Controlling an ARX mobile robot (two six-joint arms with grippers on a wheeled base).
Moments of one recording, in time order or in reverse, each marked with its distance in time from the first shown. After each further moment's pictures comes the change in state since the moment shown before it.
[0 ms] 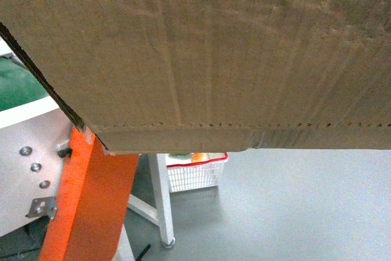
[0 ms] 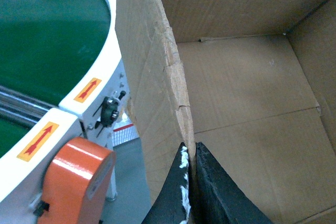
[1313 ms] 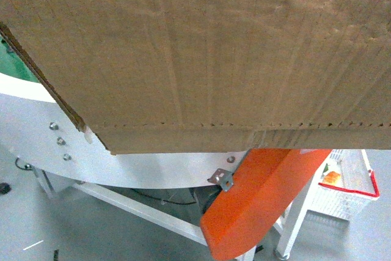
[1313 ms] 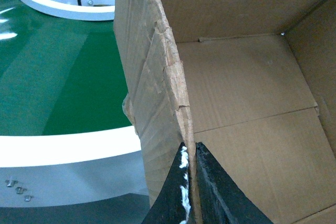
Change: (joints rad) left arm 0.000 -0.001 0.000 0.000 0.000 0.000; right arm 0.000 0.000 0.000 0.000 0.001 0.000
